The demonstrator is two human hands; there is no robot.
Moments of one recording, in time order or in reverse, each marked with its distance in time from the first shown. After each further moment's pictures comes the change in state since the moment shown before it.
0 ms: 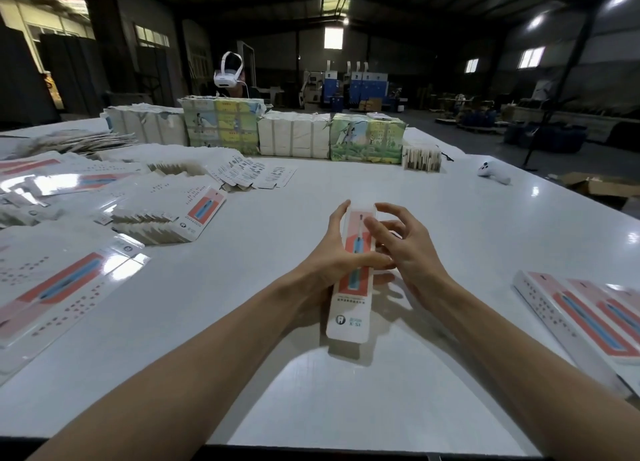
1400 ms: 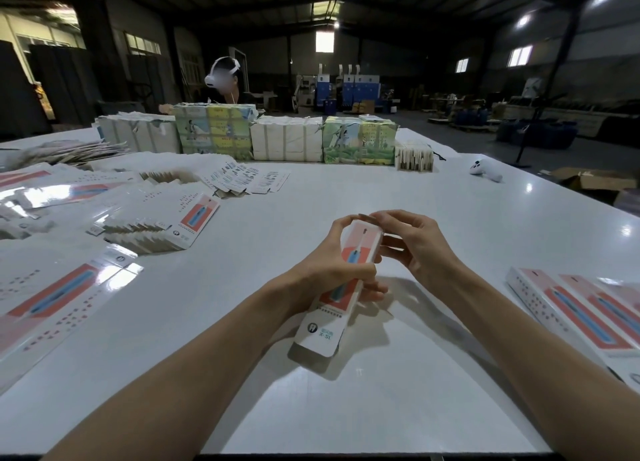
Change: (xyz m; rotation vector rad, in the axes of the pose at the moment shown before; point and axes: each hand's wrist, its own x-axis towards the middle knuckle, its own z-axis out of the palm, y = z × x) left_hand -0.015 0.013 -0.003 0.163 -0.148 -0.085; right_hand 0.014 -0.012 -0.027 0.110 -0.092 0.096
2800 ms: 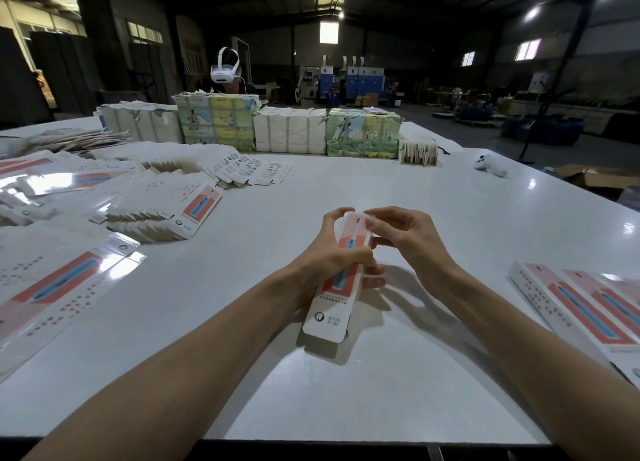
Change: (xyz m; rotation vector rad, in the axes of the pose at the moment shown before) left_hand 0.011 -0.014 -0.001 -0.156 0.110 -0.048; right_hand -0.010 0.005 0.013 -0.238 0.028 -0.160
